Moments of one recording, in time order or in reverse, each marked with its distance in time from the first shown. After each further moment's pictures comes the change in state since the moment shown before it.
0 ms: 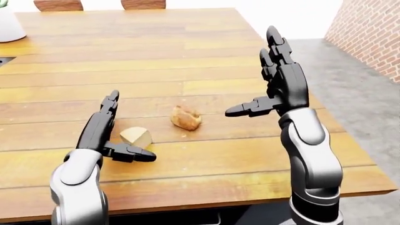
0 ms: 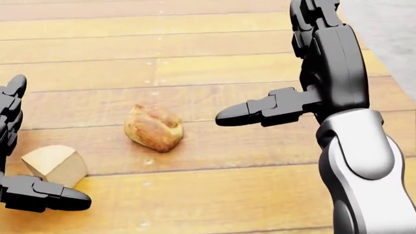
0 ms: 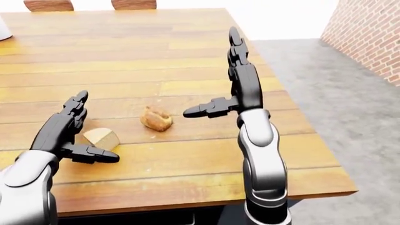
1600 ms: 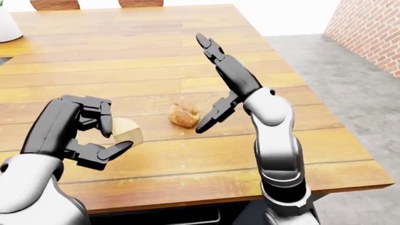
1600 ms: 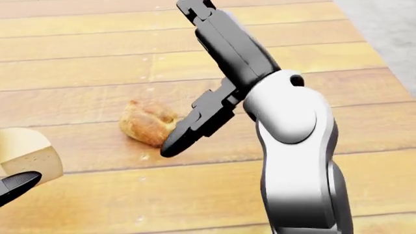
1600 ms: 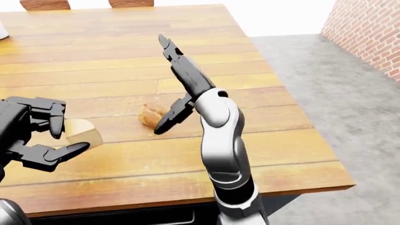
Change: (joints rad) left arm -0.122 0.105 0.026 -0.272 0.380 0.177 -0.425; right arm -0.230 0.134 0.198 0.131 -0.585 0.102 0.530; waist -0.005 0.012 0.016
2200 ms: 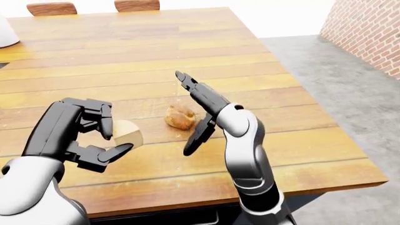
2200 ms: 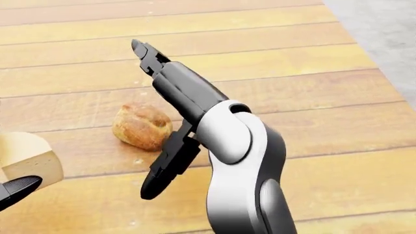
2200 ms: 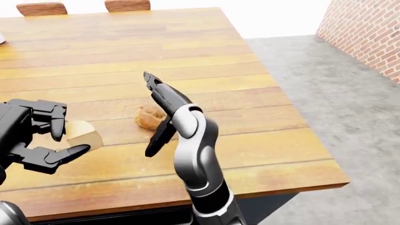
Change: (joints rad) left arm 0.023 -0.012 0.011 -0.002 -0.012 -0.020 0.003; right arm 0.068 0.171 0.083 0.155 -0.293 -0.036 0.163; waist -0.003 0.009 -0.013
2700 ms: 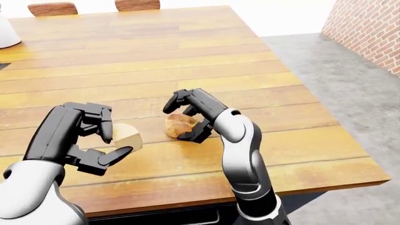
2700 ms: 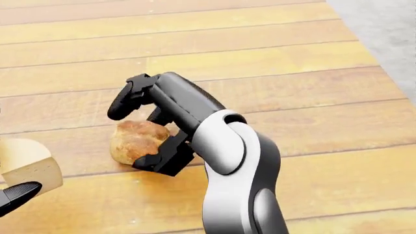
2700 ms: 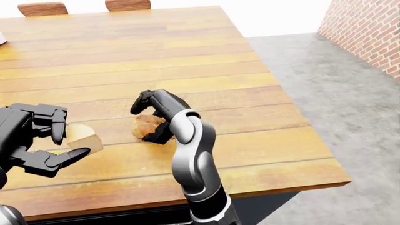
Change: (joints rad) left arm 0.038 -0.013 0.013 -0.004 -0.018 -0.025 0.019; right arm 0.047 0.031 0.010 0.004 -0.053 -0.053 0.012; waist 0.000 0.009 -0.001
